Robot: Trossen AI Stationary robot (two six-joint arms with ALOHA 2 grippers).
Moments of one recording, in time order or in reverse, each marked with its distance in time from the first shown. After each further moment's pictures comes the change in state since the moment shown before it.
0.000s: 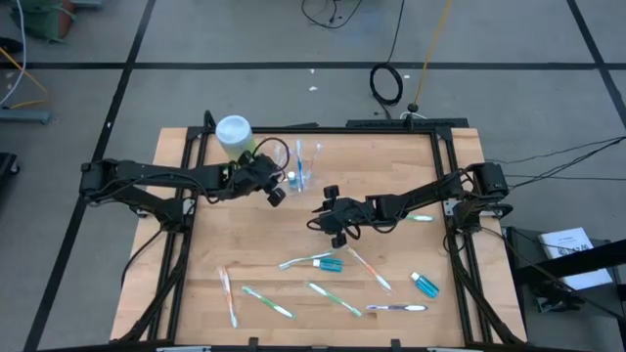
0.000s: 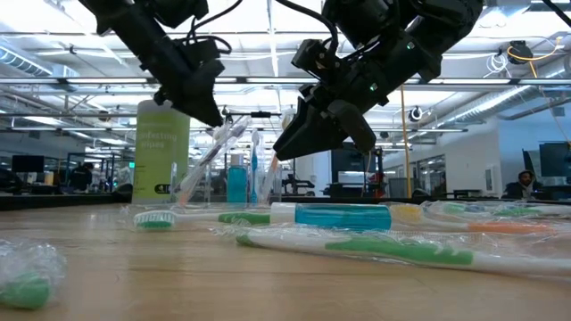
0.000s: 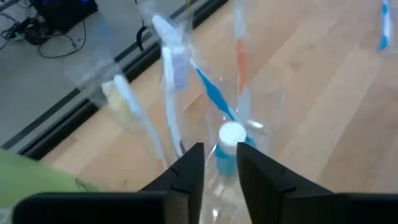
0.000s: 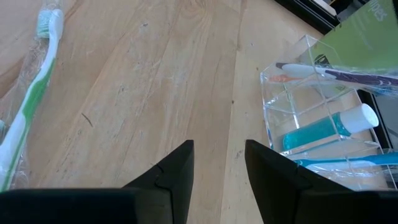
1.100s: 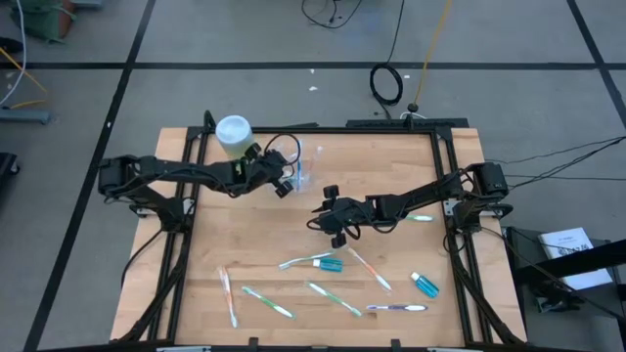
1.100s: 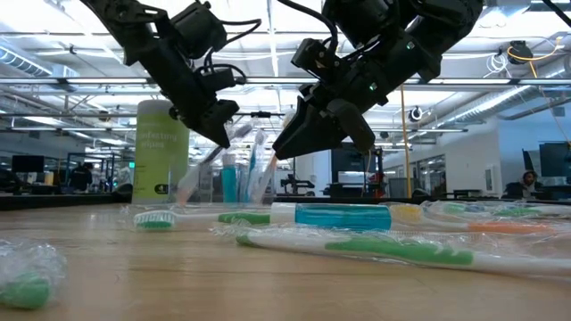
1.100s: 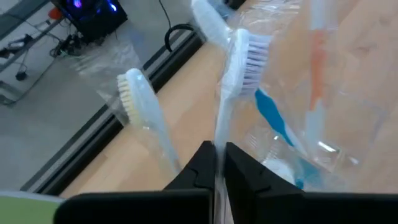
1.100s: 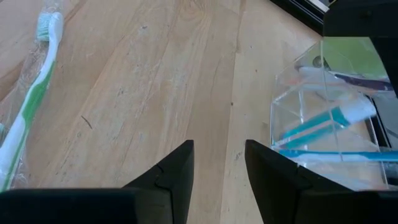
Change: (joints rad) left arm 0.090 0.168 0.001 0.149 -0.055 0.176; right arm 0.000 0.000 0.000 0.007 0.000 0.000
